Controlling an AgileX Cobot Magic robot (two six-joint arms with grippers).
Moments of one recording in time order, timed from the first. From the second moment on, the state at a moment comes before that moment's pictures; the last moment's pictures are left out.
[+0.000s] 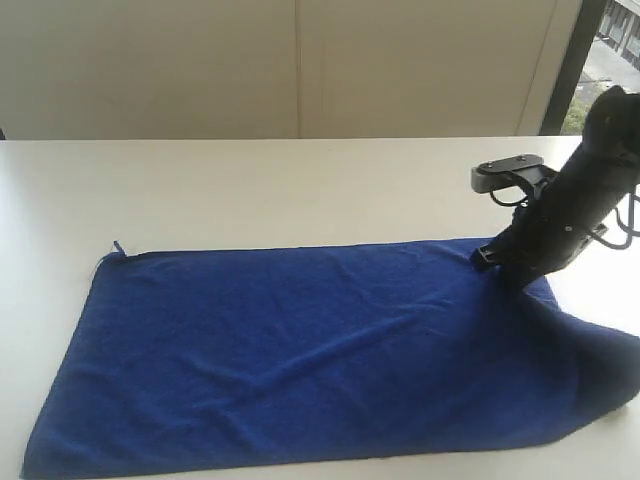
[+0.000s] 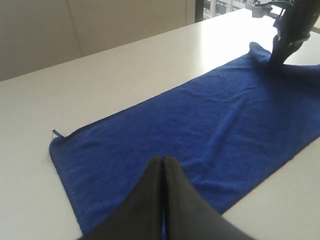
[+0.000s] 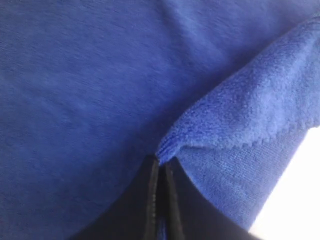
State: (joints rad) left arm -0.26 0.11 -0.34 -0.52 0.67 0.54; right arm -0.07 1.94 -1.28 0.23 0.82 -0.50
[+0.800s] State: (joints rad) left arm -0.26 0.11 -0.34 -0.55 0.67 0.54; right arm 0.41 1.94 -1.55 0.23 0.85 -0.33
